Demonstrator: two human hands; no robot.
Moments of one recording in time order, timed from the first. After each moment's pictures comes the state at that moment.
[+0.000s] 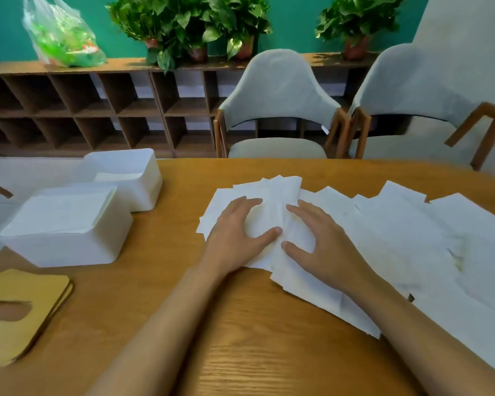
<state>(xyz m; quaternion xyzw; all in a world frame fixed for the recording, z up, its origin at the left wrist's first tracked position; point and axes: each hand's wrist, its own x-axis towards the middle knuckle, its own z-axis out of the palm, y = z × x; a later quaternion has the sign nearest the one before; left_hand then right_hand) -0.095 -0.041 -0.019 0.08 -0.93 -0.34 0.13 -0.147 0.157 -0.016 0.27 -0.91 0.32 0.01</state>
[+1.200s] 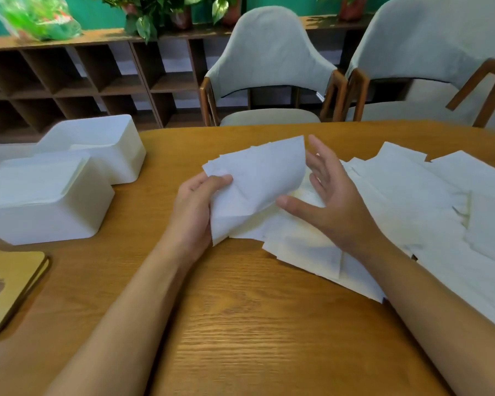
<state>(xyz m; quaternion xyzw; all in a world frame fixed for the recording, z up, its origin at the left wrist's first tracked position) -0.054 -0.029 0.006 0.16 -0.58 -0.79 0.13 -0.135 0.169 -0.010 0.27 -0.76 0.60 -0.04</state>
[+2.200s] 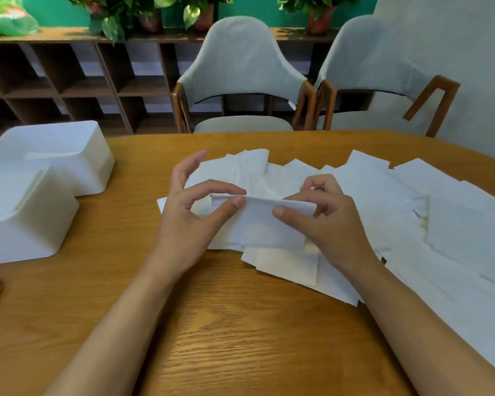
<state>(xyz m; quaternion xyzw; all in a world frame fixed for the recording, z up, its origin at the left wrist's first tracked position) -0.061 -0.030 -0.005 0.01 -0.83 -0.50 0.24 -0.126 0.186 -0.015 0.18 -0.80 0.57 0.05</state>
